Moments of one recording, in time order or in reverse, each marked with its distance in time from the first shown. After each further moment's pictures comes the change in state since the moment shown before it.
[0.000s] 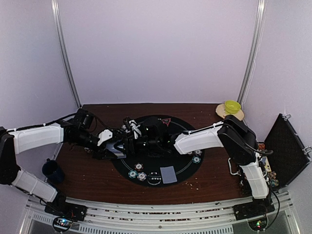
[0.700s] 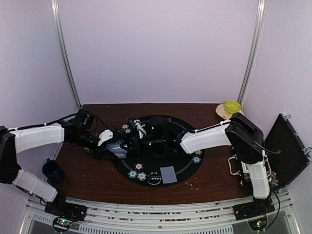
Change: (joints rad) left arm 0.000 0.013 0.000 0.007 0.005 0.003; right arm -0.012 -0.083 -0.096 -0.005 -0.031 0.019
